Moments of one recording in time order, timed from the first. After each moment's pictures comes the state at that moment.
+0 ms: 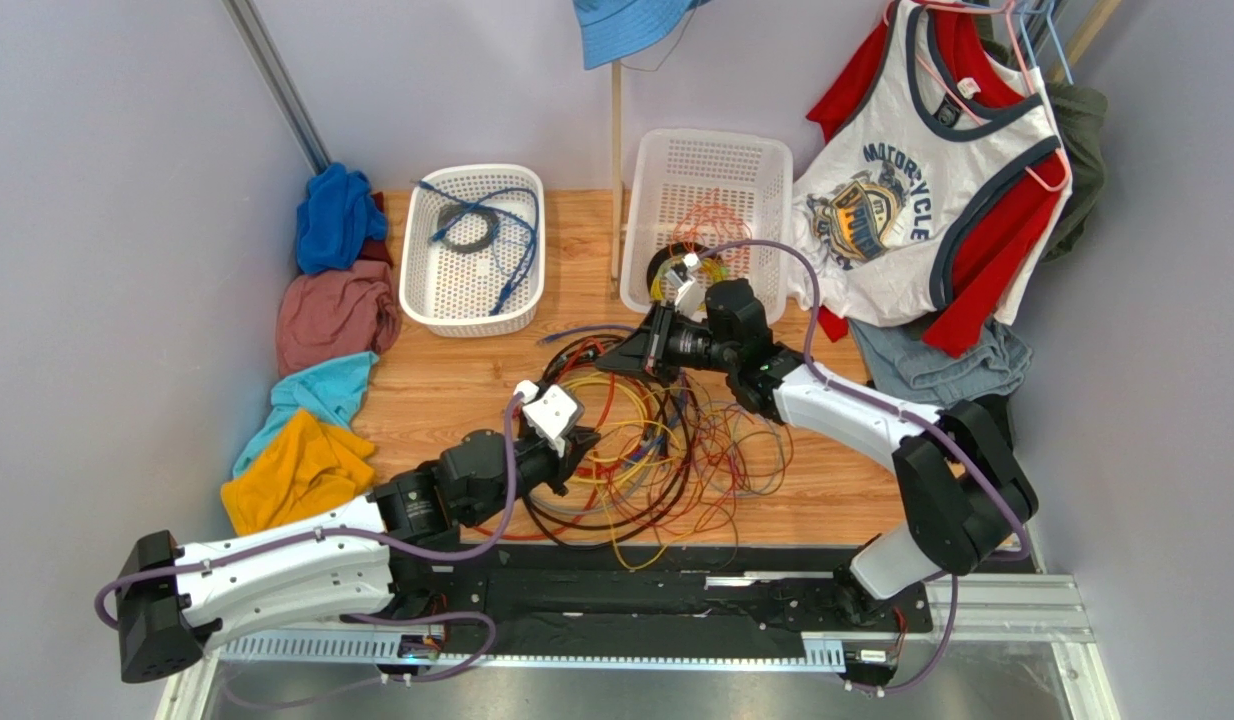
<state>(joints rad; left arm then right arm) -1.11 0.74 0.44 0.09 -0.27 -0.10 0.61 1.53 0.90 0.34 -0.59 1.10</state>
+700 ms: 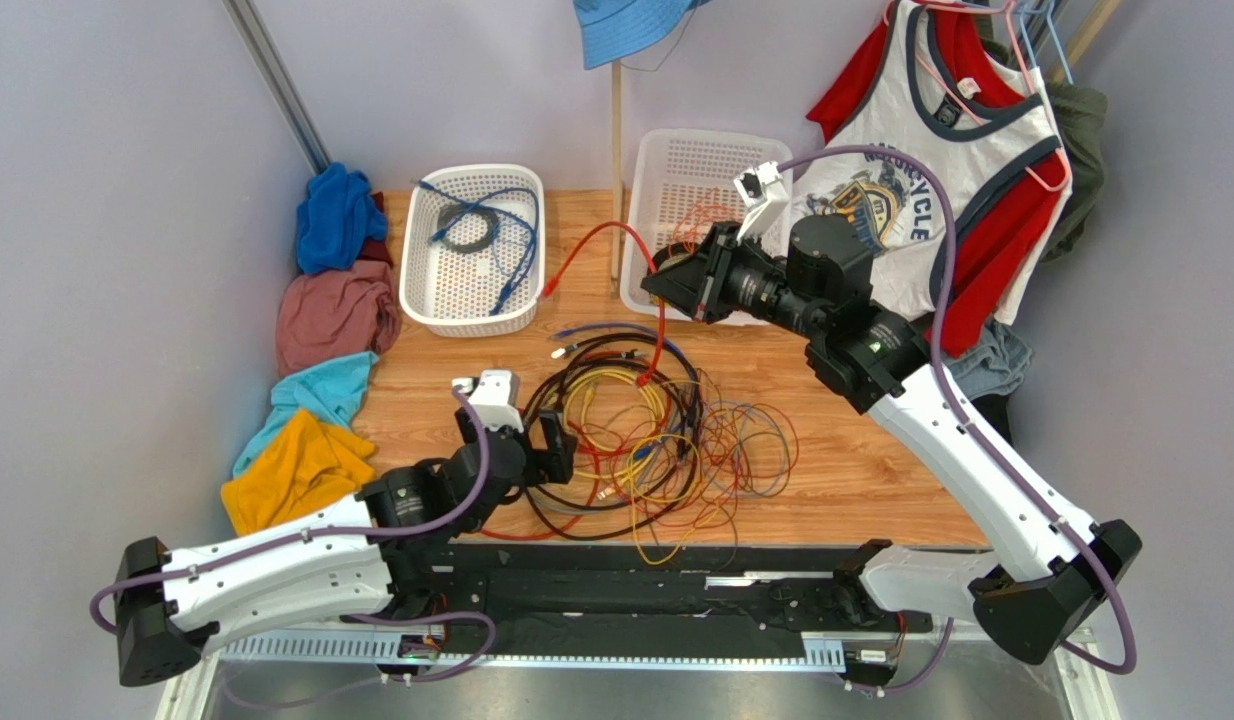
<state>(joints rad) -1.11 0.73 0.50 -0.34 -0.65 -0.73 0.63 1.21 1.33 -0.26 -0.32 0.61</state>
